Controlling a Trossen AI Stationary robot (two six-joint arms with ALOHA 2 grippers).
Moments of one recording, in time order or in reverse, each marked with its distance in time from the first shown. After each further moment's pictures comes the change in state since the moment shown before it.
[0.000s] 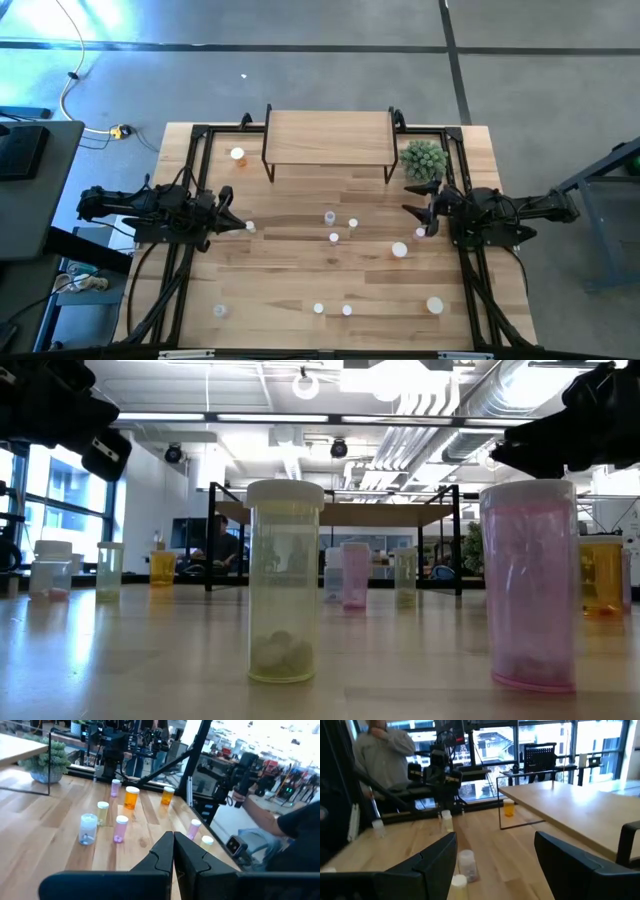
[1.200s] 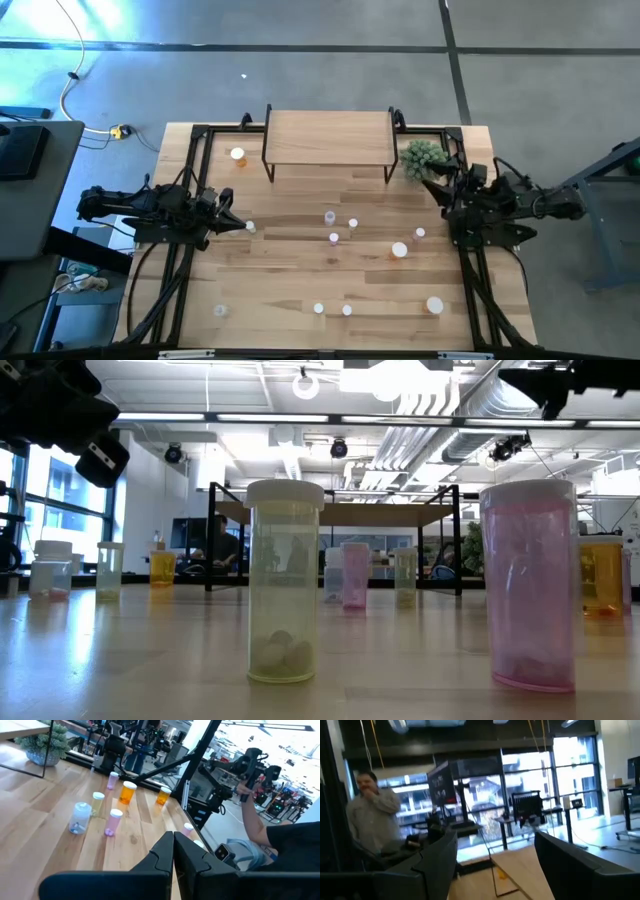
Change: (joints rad) left arm 0.000 0.000 0.000 -0.001 -0.004 -0.129; right arm 0.000 0.153 0.285 0.108 0.072 -0.058
